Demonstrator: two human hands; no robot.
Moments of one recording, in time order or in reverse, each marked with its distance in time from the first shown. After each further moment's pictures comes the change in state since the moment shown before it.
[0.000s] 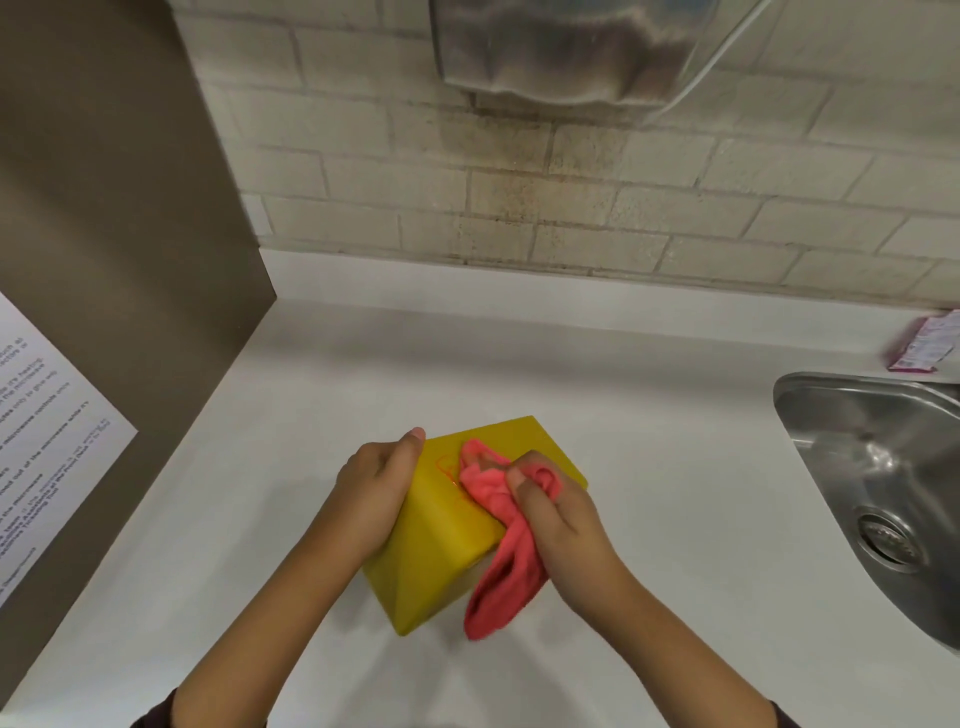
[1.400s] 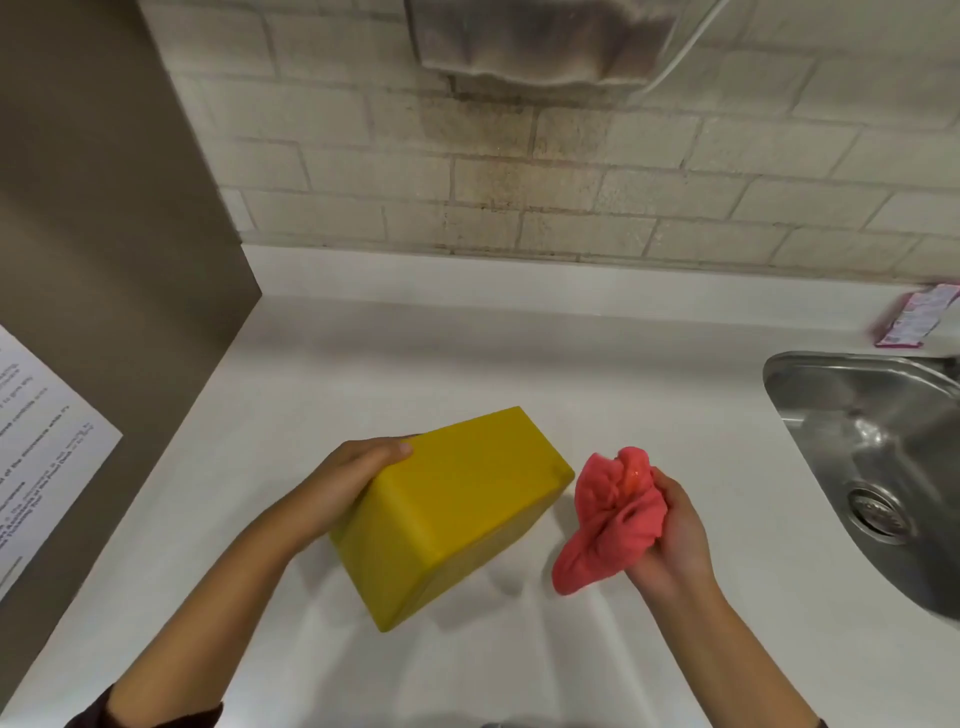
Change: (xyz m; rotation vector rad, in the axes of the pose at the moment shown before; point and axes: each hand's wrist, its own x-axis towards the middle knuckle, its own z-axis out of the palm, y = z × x) left_hand 0.013 -0.007 -0.029 -0.107 -0.440 -0.060; right_hand -0.008 0.048 -0.070 1.235 0.317 0.424
